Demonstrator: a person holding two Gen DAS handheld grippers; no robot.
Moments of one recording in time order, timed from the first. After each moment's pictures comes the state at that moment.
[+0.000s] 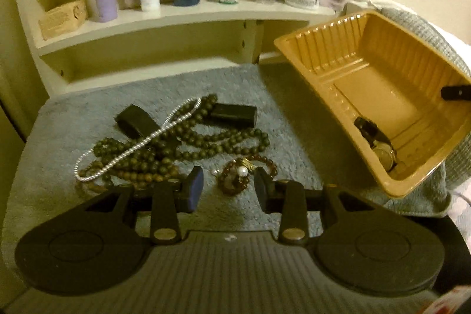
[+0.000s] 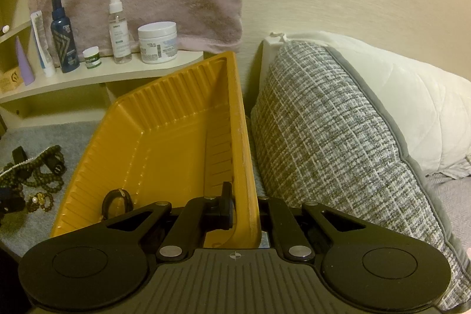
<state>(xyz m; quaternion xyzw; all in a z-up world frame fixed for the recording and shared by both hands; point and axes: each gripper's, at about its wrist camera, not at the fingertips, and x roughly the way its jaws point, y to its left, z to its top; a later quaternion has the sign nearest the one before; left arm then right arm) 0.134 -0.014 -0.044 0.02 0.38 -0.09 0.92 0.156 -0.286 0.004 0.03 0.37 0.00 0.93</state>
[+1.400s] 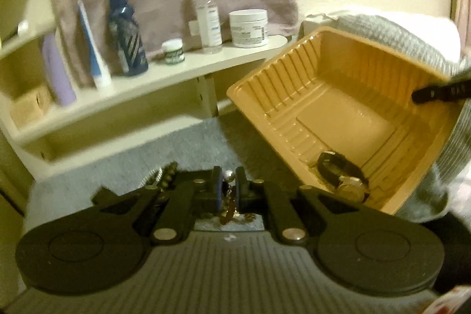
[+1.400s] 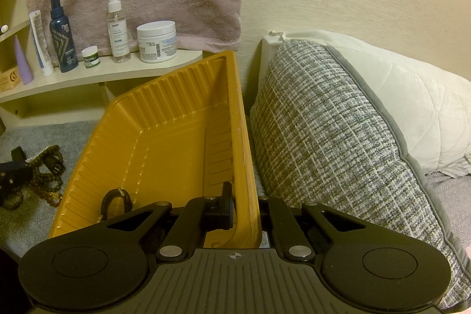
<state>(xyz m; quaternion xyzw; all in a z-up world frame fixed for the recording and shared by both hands) 0.140 -0.064 -0.014 0.12 0.30 -0.14 0.94 0.157 -0.286 0.003 0.03 0.37 0.00 0.93</state>
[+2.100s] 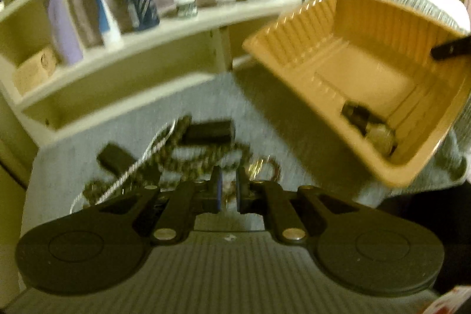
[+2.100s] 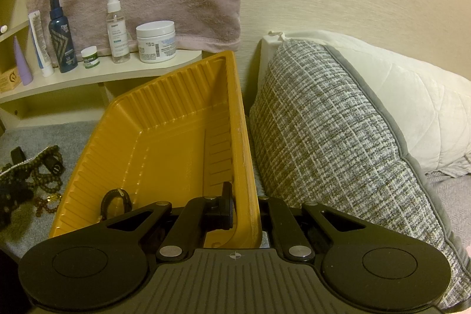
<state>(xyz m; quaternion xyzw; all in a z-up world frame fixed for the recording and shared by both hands) 0.137 -0.041 -0.050 0.13 0.36 -0.12 0.92 0.157 -0.287 0.003 0.03 0.37 0.00 0.93</state>
